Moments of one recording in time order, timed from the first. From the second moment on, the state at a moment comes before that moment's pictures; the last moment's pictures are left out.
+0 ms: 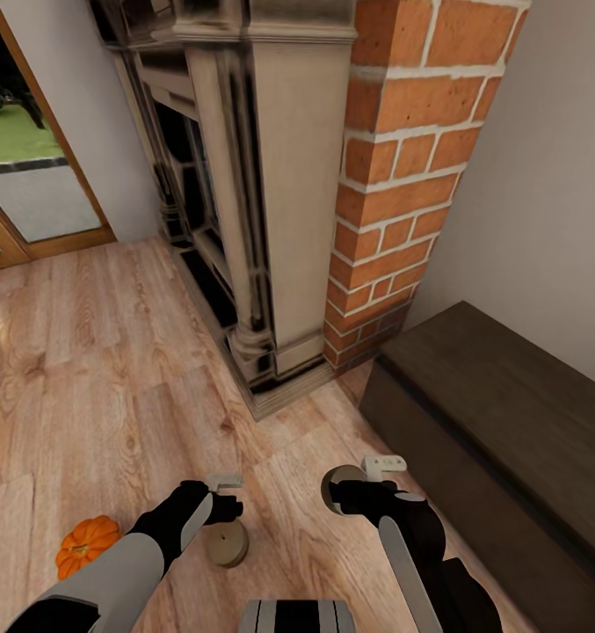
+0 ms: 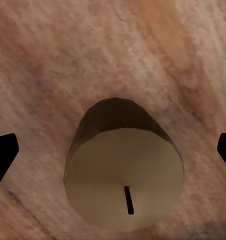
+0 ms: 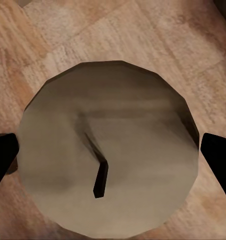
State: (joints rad) left arm -0.73 -0.06 -0.13 -0.36 0.17 0.52 0.06; right arm -0.26 0.11 0.25 -1.57 -0.29 0.91 -0.33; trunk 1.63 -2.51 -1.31
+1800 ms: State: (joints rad) left arm -0.73 -0.07 -0.14 -0.36 0.17 0.47 0.07; right arm -0.26 0.11 0.25 -1.57 -0.29 0.91 -0.33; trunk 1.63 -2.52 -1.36
